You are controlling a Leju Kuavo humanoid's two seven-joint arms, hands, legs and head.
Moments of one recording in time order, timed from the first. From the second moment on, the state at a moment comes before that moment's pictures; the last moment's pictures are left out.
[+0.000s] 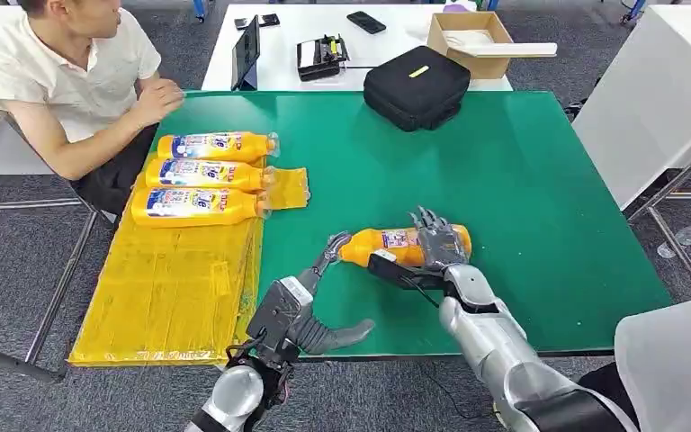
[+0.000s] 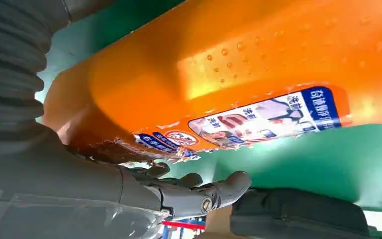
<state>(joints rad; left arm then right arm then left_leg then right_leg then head) -0.19 -0.28 -0.62 -1.24 -0.08 0.01 -0.21 -0.54 -0.06 0.35 -0.58 1.27 -0.12 -0.06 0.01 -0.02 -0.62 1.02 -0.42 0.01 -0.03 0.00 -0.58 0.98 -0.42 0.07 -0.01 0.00</state>
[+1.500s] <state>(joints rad) -0.18 -0.28 -0.58 -1.22 0.17 0.22 -0.32 -0.47 -0.20 0.42 -0.79 0.79 -0.02 -0.23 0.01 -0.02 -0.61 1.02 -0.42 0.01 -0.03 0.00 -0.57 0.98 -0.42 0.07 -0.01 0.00</state>
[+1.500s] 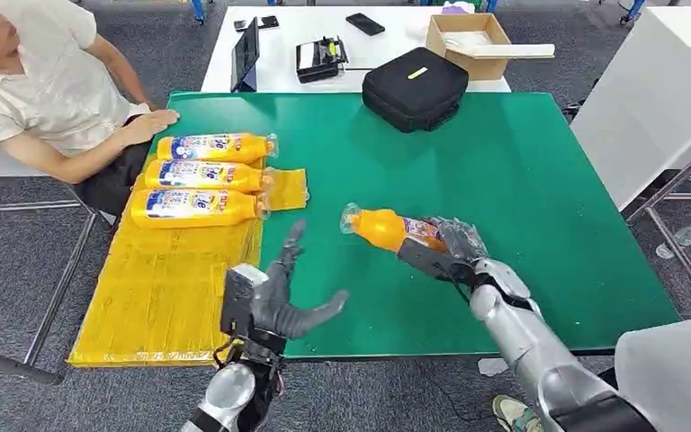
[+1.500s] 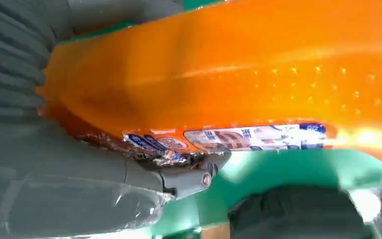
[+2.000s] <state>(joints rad) -0.07 -0.28 -0.46 -1.38 0.37 0.45 -0.47 -0.10 -0.08 0.36 -1.43 0.71 -0.27 -0.31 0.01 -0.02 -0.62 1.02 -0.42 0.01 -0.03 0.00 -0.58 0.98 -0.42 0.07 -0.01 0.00</state>
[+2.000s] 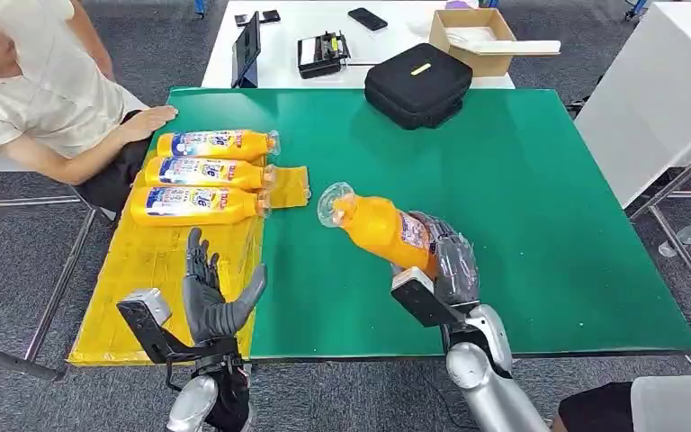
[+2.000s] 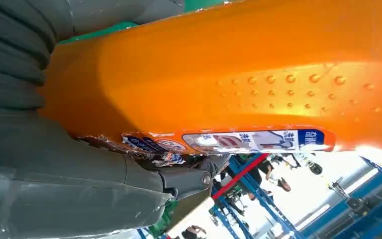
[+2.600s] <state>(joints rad) -0.11 -0.26 -0.57 -1.39 0.49 0.12 -0.40 -0.16 -0.05 0.48 -1.37 0.59 -0.17 -0.40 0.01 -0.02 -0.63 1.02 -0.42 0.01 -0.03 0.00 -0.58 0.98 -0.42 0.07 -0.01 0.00</state>
